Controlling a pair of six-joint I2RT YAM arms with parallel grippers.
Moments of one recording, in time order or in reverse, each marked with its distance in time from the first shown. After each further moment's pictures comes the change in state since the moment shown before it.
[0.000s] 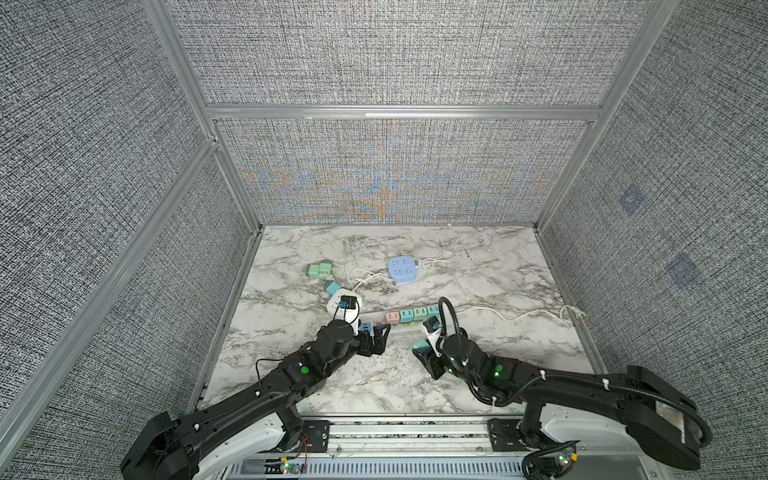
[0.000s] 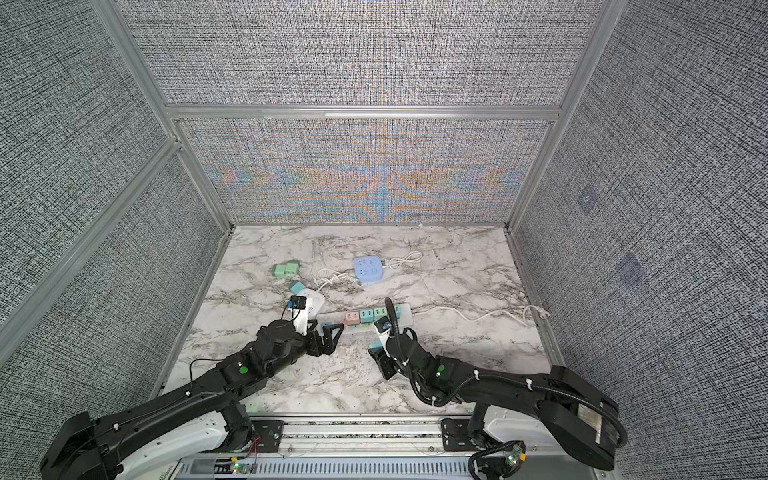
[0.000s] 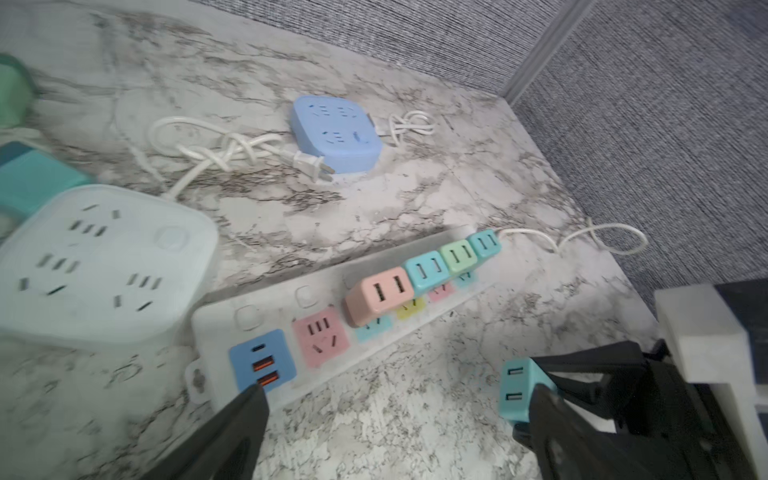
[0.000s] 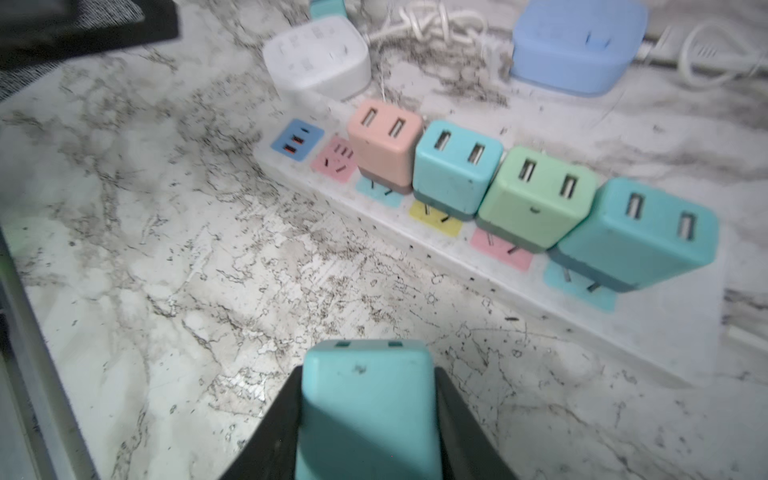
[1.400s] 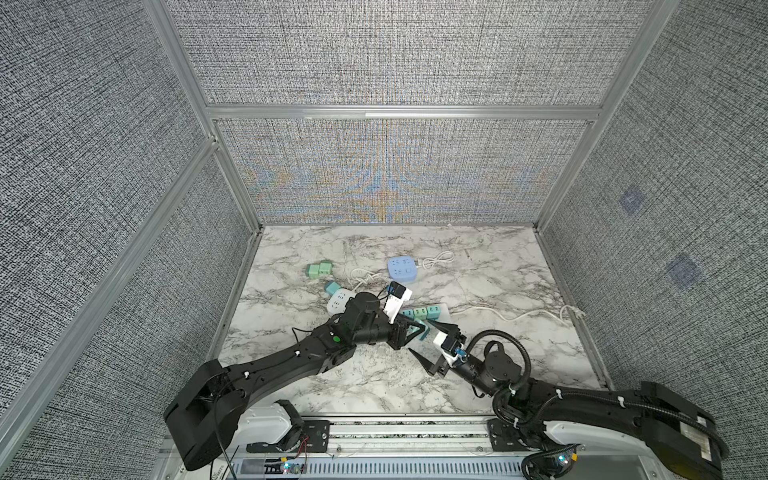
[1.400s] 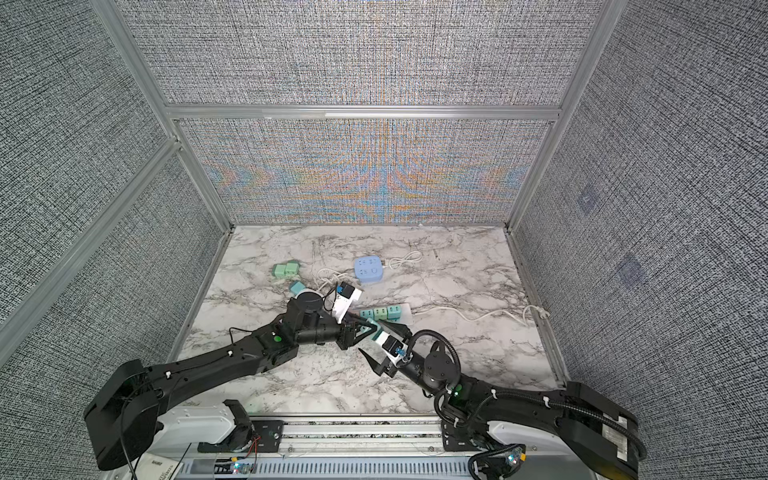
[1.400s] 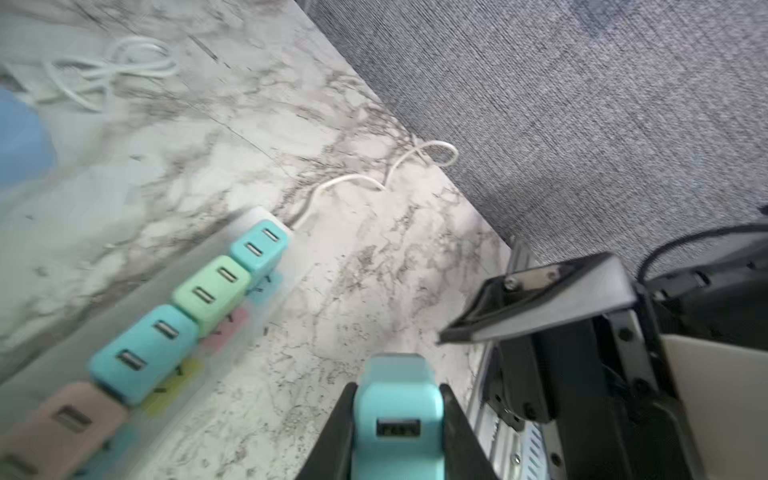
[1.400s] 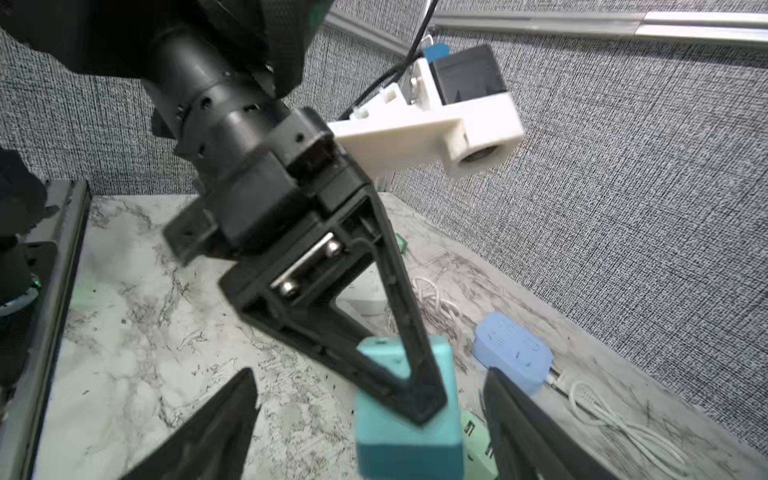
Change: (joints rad) left arm 0.009 0.346 0.278 0.091 0.454 0.122; right arm 0.029 -0.142 -0.217 0.671 -0.042 -0.484
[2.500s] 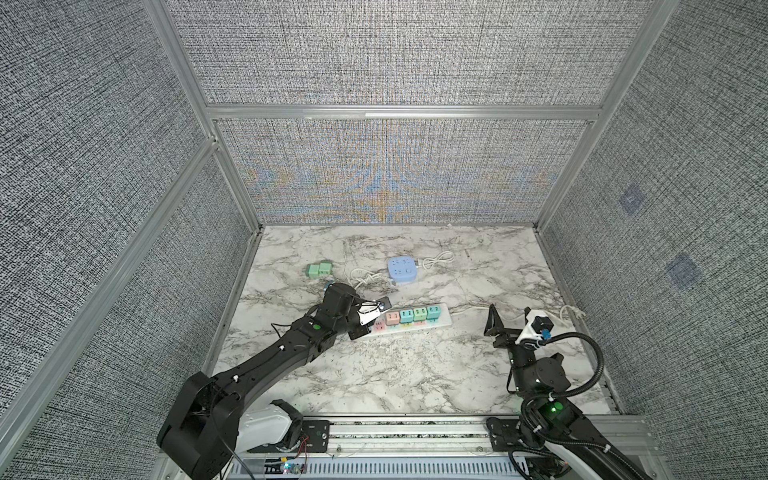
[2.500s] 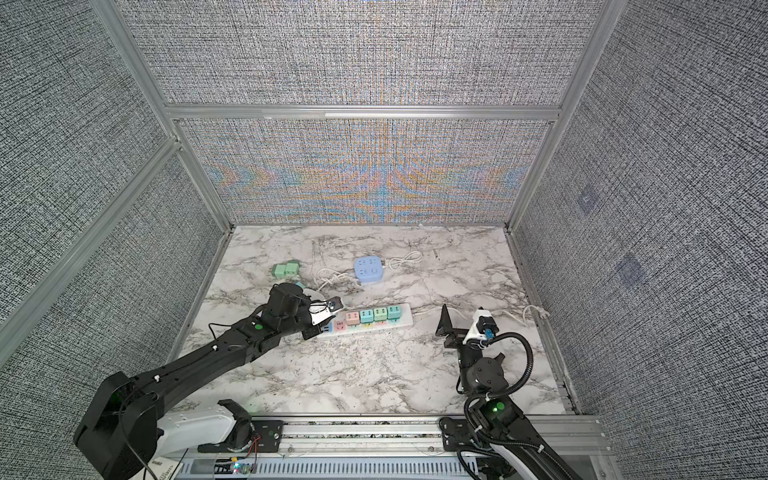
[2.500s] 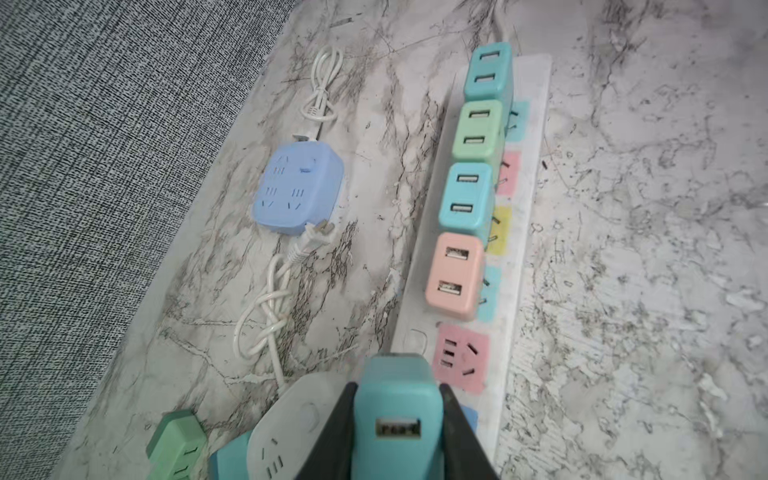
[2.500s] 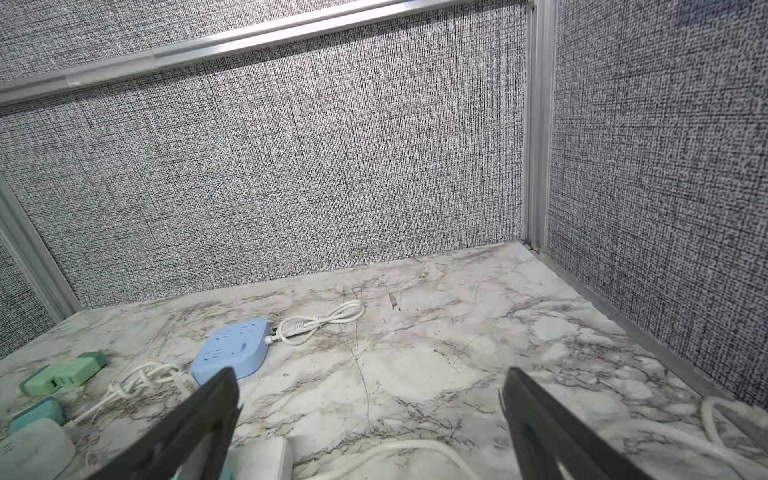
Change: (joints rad) left arm 0.287 -0.031 -0.039 -0.262 -0.148 1.153; right arm -0.516 -0.688 -0.145 -0.480 0.391 0.369
